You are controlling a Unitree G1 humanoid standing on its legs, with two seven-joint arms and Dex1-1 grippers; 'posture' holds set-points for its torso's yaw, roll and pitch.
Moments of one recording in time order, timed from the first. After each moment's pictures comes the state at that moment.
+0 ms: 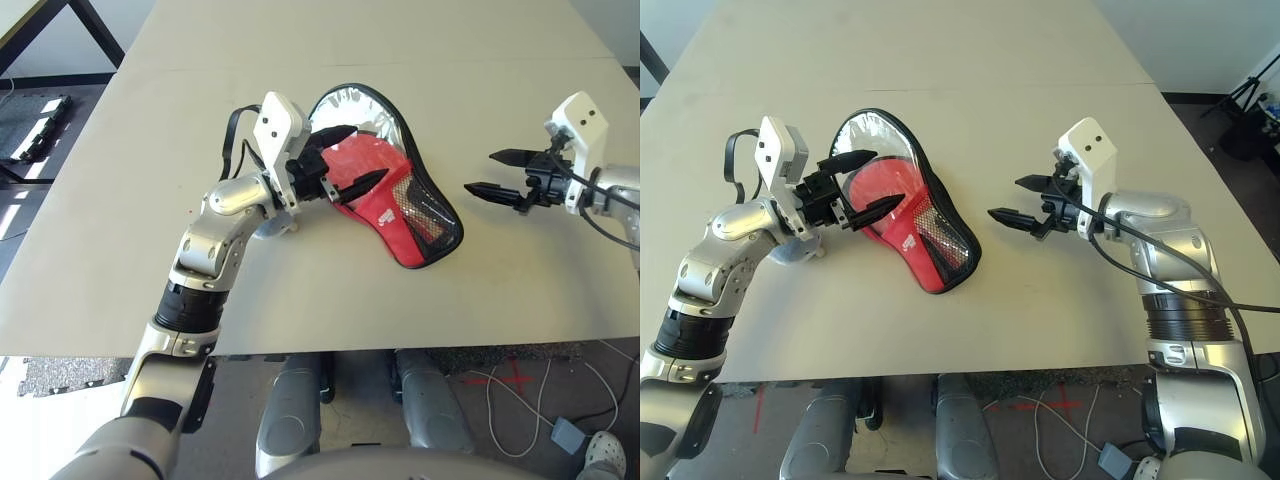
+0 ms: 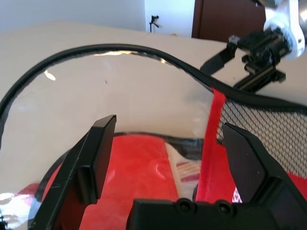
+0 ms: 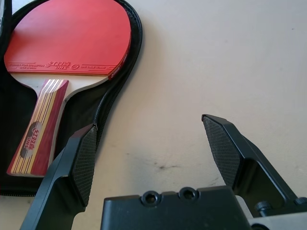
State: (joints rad) left arm -0.58 0.40 -0.13 -0.08 -0.30 0.29 -0.75; right arm -0.64 -0.81 -0.02 0.19 0.30 0.53 0.98
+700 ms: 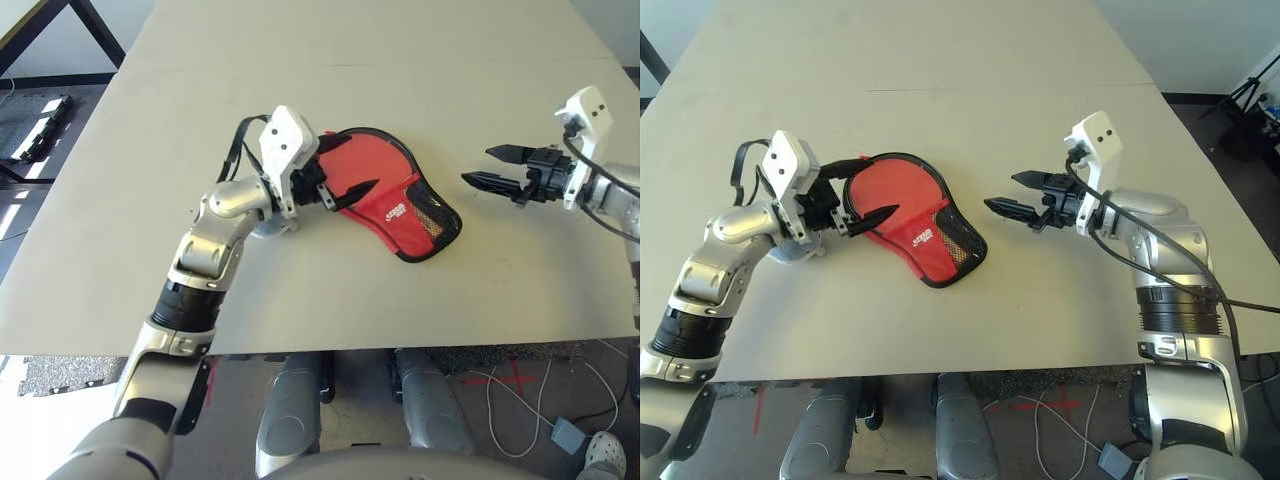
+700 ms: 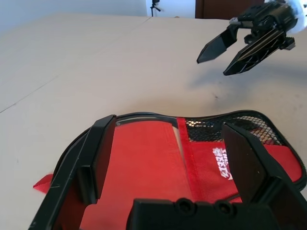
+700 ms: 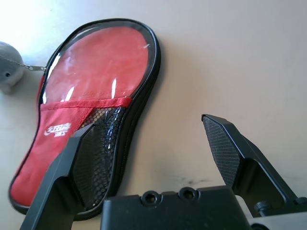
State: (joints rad) left arm -0.59 0.44 -0.11 -0.12 -0.25 0.30 -0.78; right arm -0.71 -0.75 -0.07 0.36 0.42 0.65 1.11
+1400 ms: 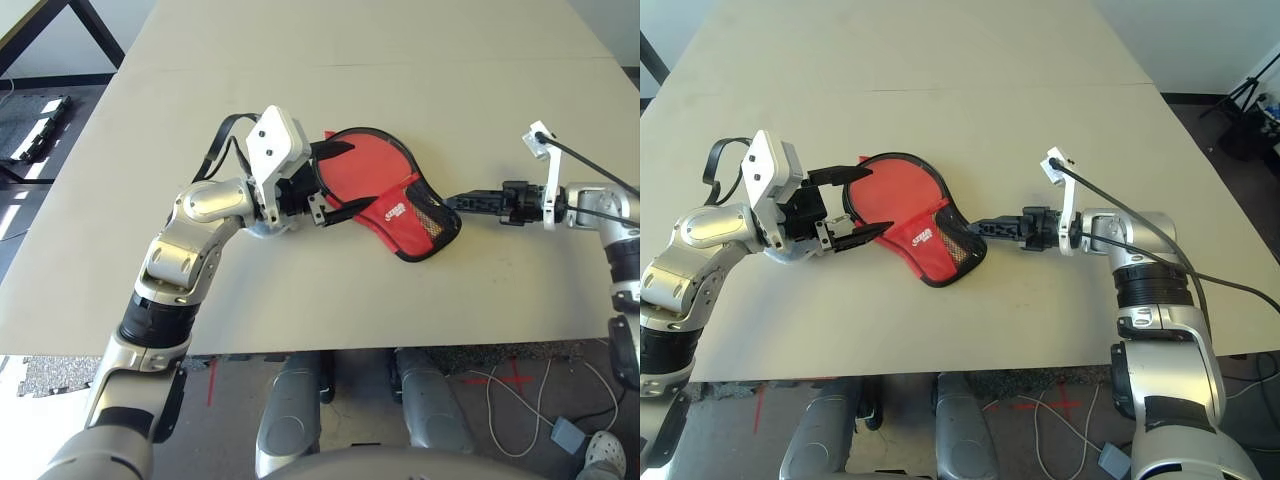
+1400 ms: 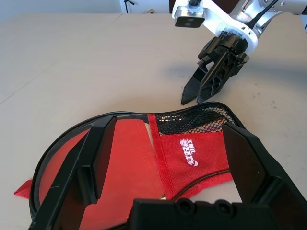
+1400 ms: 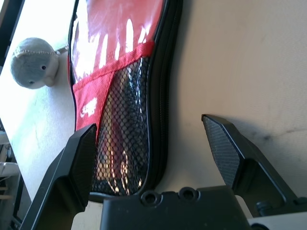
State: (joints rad) left arm -0.55 0.53 -0.11 -0.26 -0.32 0.39 -0.86; right arm -0.82 -0.67 0.03 0.56 0.41 0.95 1.16
